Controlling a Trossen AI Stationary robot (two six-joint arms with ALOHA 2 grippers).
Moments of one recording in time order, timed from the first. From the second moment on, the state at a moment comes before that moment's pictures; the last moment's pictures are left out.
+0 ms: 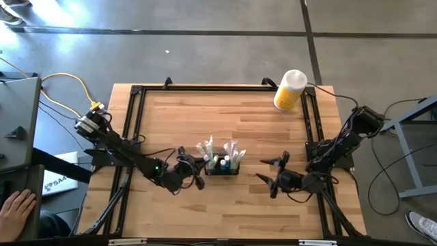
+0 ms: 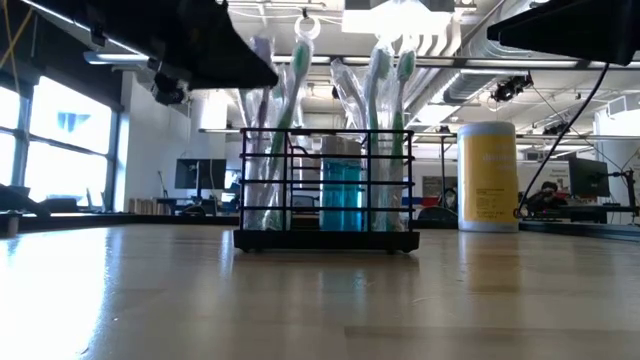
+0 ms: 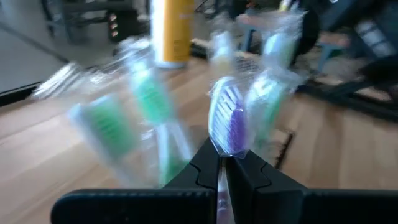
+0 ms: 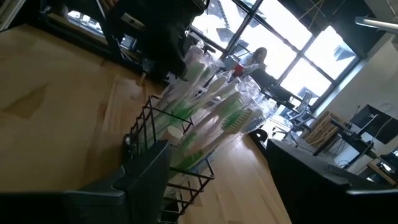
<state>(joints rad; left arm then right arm) -0.54 1.56 0.74 0.45 -1.05 -0.53 0.82 1.41 0.38 0.94 1.14 -0.41</state>
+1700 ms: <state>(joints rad) -0.54 1.53 0.74 0.61 -0.90 -0.48 0.80 1.41 0.38 0.90 1.12 -0.39</state>
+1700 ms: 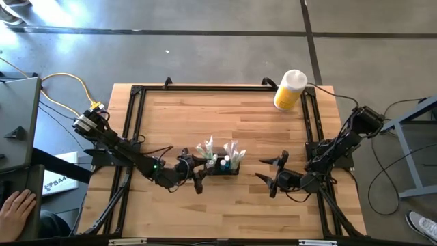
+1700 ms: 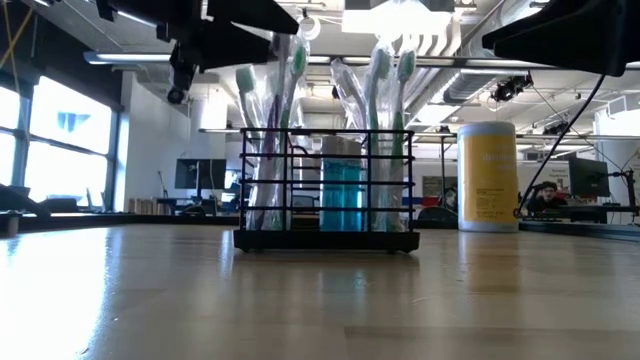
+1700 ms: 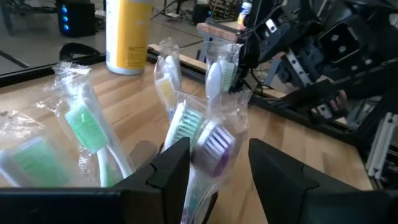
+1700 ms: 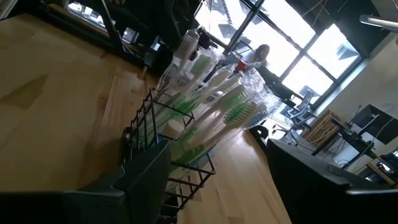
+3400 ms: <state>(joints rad) -0.55 1.44 0.97 0.30 -0.49 -0.26 1.03 1.40 0.38 1.10 1.09 -0.59</state>
